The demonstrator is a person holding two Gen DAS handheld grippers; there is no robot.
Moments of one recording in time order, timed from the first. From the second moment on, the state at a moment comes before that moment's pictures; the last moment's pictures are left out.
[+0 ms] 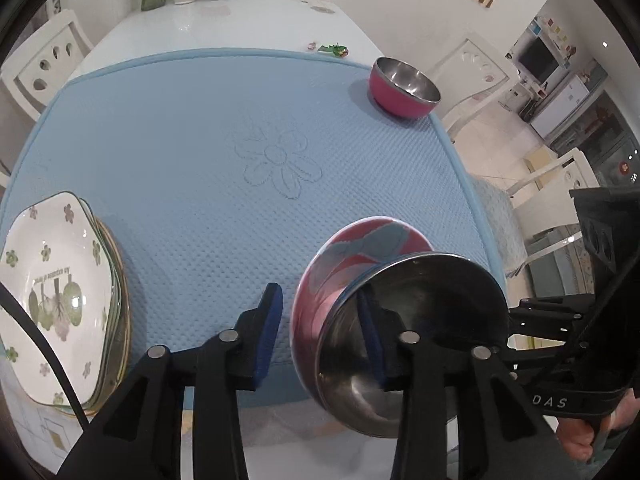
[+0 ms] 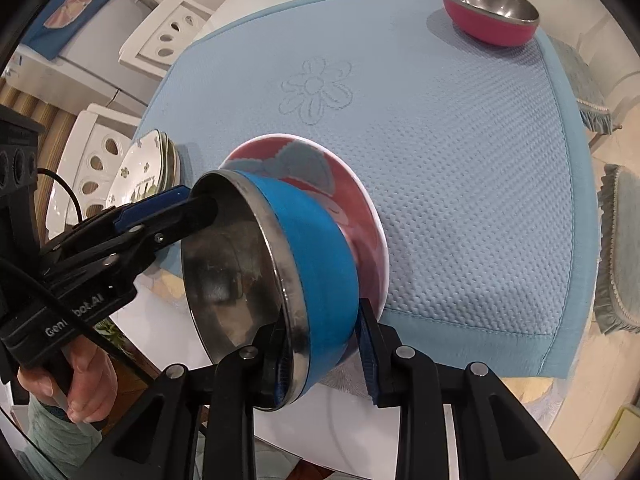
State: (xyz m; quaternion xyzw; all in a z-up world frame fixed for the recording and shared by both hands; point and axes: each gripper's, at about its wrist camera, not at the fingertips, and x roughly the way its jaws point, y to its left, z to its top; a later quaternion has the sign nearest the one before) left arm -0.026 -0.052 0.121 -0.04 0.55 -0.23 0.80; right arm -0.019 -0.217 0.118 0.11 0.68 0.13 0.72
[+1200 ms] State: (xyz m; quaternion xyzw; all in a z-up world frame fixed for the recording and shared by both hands) left arm 0.066 -0.104 0.173 -0.03 0.51 -0.27 0.81; right arm 0.037 -0.301 0.168 0.21 0.57 0.09 0.79
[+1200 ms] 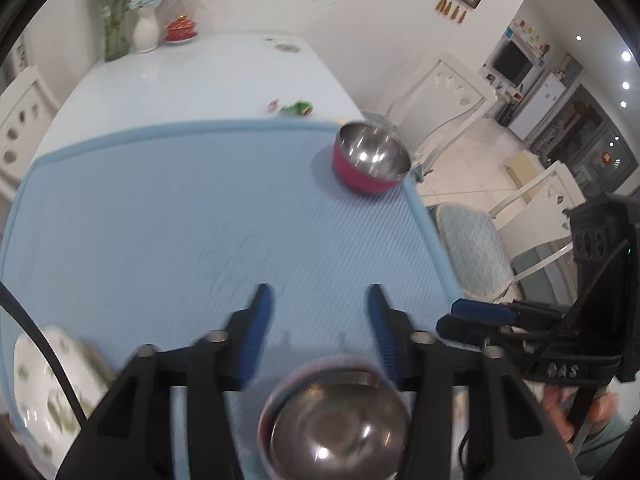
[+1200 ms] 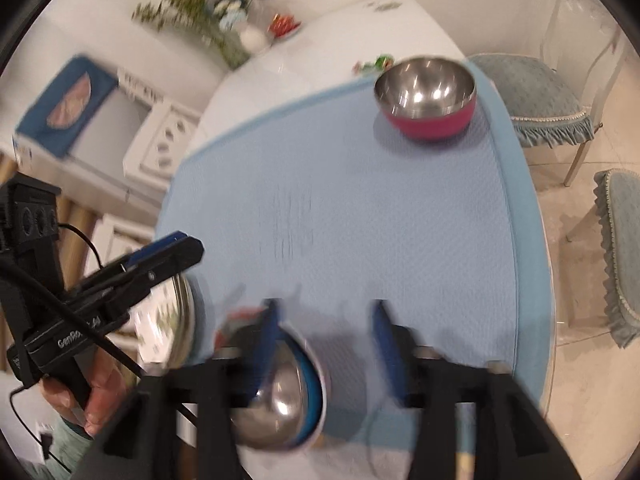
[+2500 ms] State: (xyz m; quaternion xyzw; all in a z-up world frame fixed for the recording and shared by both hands) left arm 0.279 -0.256 0.045 -0.11 0.60 -0.34 0.71; right arm 0.222 -0.411 0.056 0.28 0.55 -0.07 0.78
